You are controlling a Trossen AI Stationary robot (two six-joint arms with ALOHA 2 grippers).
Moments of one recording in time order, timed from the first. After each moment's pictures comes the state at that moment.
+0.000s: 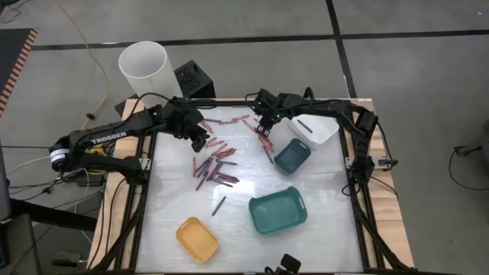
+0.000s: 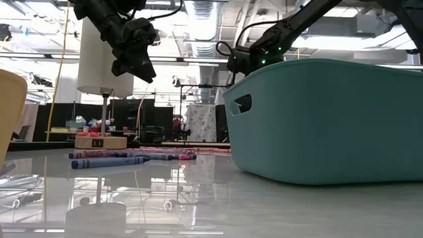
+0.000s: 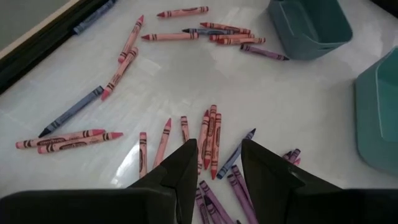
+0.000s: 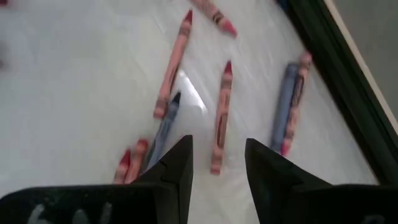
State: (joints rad) left arm 0.48 1.12 0.90 -0.50 0.12 -0.23; right arm -0.53 1.87 1.39 -0.59 0.07 -0.03
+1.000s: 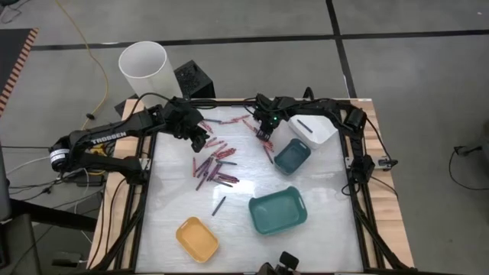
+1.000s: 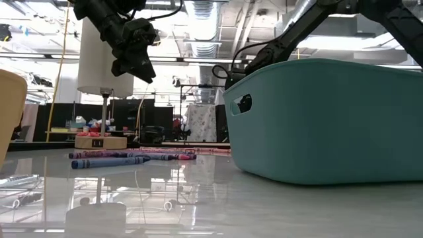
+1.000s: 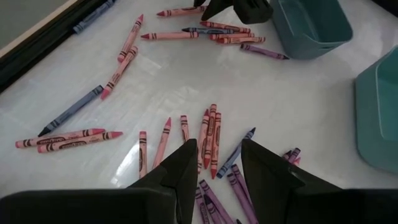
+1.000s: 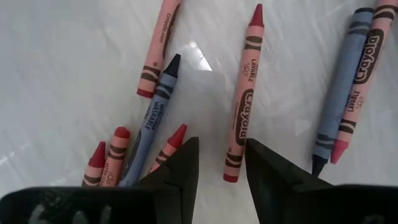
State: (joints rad) left arm 0.48 1.12 0.90 -0.50 0.12 -0.23; right arm -0.55 2.01 1.40 -0.59 0.02 -0.05
